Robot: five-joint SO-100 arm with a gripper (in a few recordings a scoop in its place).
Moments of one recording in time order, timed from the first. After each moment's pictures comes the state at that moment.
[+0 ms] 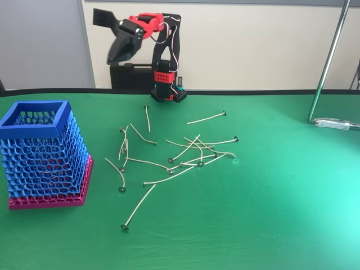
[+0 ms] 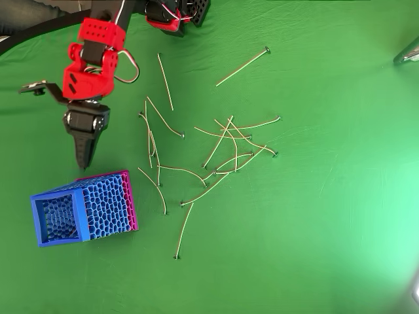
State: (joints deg) arm 17.9 118.4 108.1 19.5 -15.6
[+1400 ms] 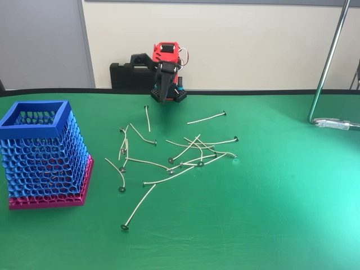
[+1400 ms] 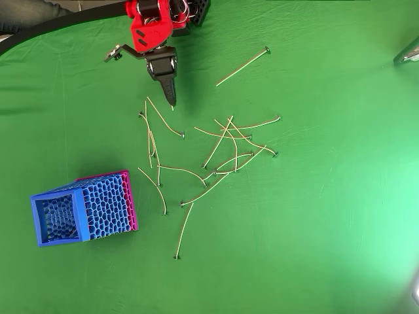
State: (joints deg) arm 2.3 187.5 173.5 43.2 -12.3
